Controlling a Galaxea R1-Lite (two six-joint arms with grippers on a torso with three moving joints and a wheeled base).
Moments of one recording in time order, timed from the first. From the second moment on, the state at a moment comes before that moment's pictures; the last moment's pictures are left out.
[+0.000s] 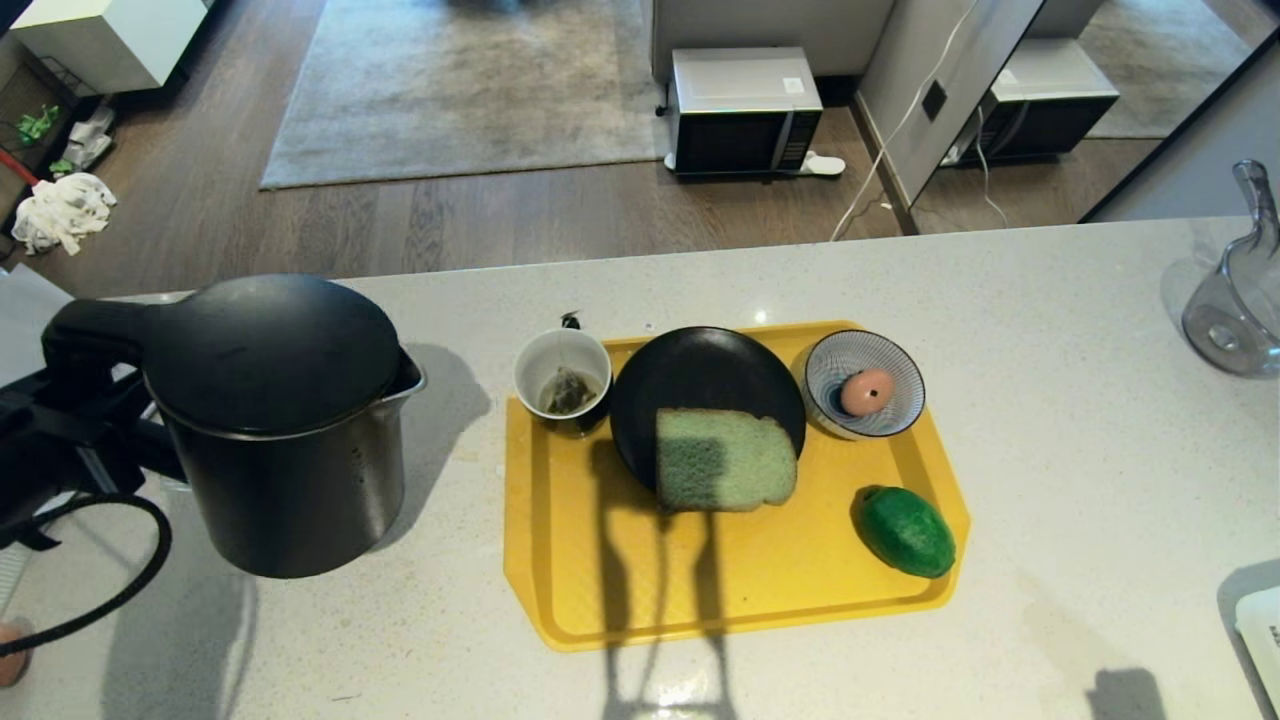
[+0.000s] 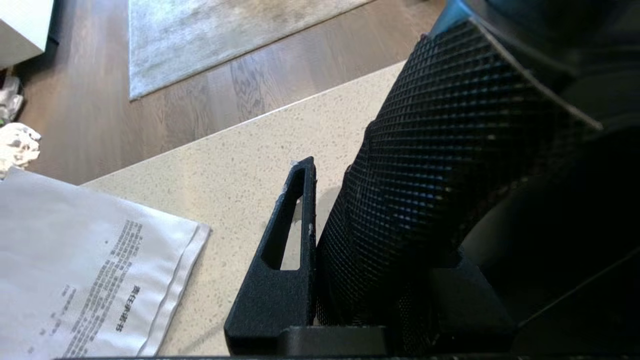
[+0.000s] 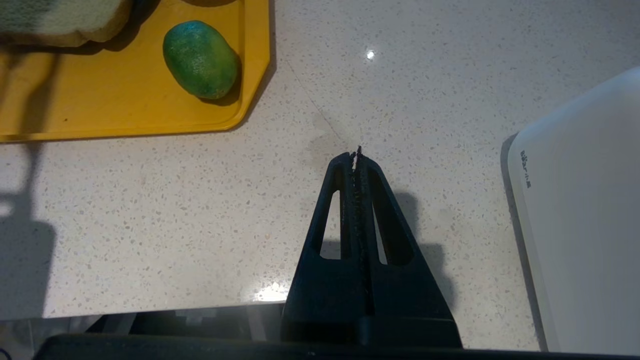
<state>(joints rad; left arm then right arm) 0.24 1.30 -0.36 -1.13 -0.33 0.25 0.00 0.00 0.00 0.00 -0.02 0.02</state>
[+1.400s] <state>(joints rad) 0.30 1.74 -0.37 -1.52 -0.36 0.29 0.00 0.00 0.00 0.00 -0.02 0.02</state>
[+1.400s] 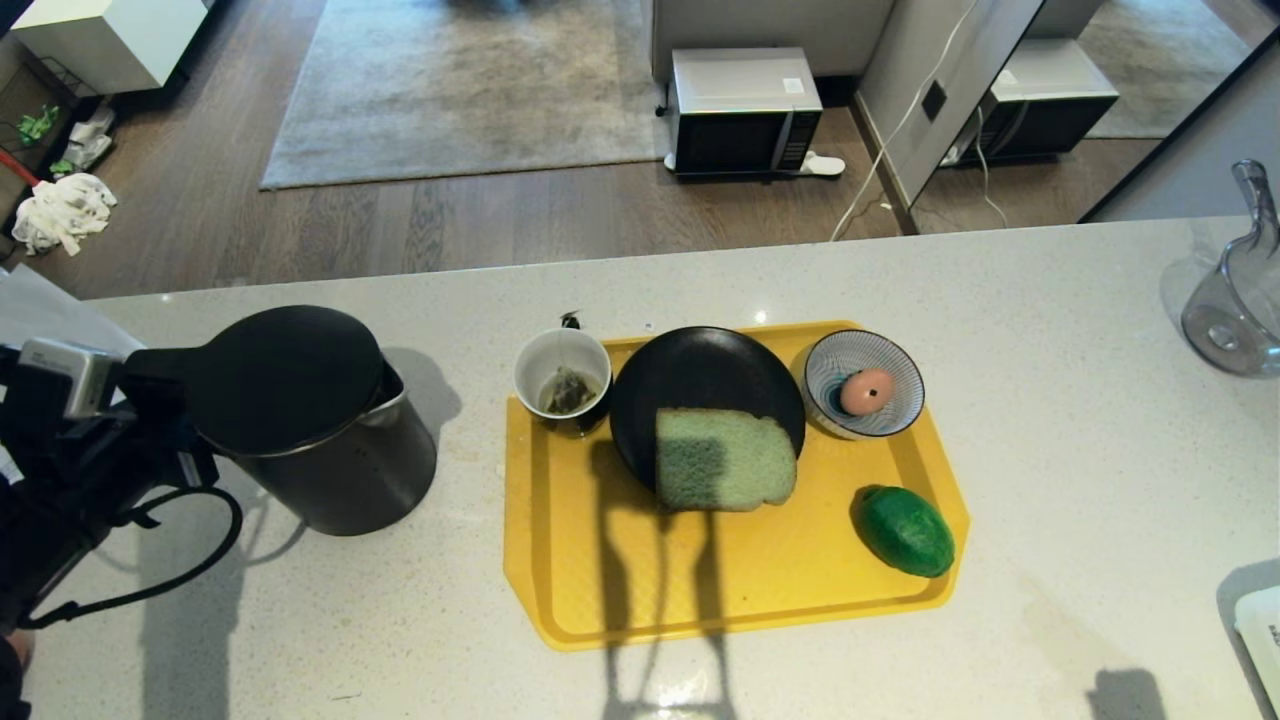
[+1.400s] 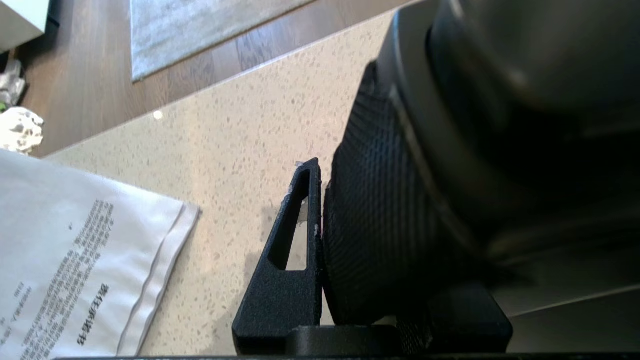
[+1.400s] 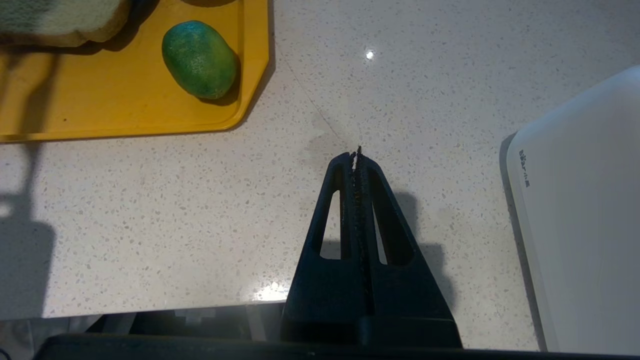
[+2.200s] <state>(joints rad) 0.33 1.78 -0.34 -1.52 -0.37 0.29 0.00 0.00 0.00 0.00 -0.02 0.02</state>
